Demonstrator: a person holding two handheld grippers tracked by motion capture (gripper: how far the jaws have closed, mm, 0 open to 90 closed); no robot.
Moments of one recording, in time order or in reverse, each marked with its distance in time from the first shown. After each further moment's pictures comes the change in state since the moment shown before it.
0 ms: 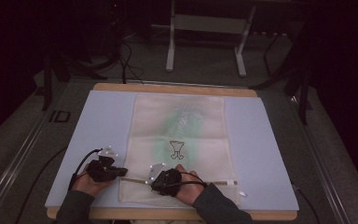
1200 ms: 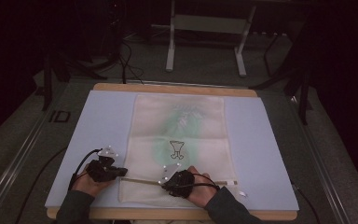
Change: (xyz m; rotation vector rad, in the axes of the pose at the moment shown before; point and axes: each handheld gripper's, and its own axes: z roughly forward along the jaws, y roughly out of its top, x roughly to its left) left arm 0.000 0.000 0.000 0.002 0.001 -0.002; right arm -0.004 -0.030 -0.018 -0.003 -0.004 0.064
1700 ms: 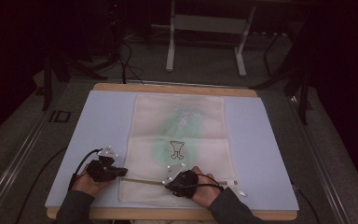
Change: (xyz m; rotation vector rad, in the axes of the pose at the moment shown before) left arm 0.000 0.000 0.000 0.000 -0.002 -0.002; right arm -0.003 -0.009 -0.005 0.004 -0.010 0.001
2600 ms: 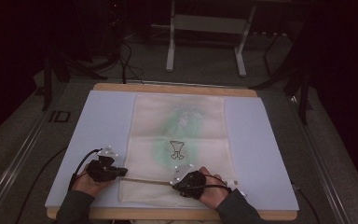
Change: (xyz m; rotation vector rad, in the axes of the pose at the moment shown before) left arm 0.000 0.000 0.000 -0.001 -0.002 0.000; right arm -0.003 -0.016 -0.014 0.007 -0.015 0.012
